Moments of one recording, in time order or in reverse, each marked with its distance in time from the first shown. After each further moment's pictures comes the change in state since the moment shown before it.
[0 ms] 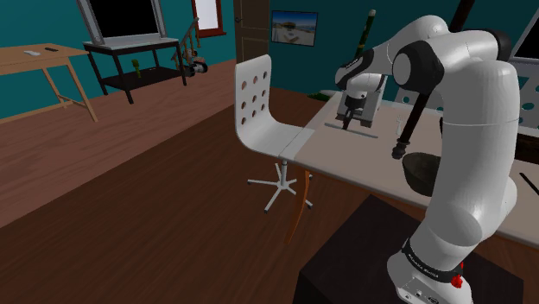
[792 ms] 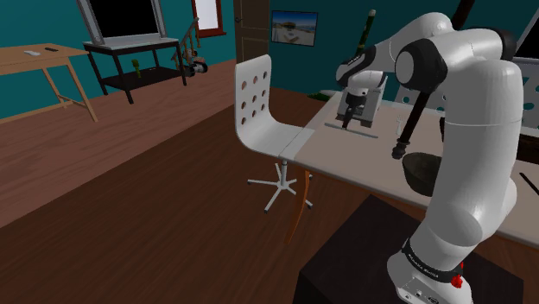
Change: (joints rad) arm 0.005 -0.019 -0.007 0.008 -0.014 -0.026 0.009
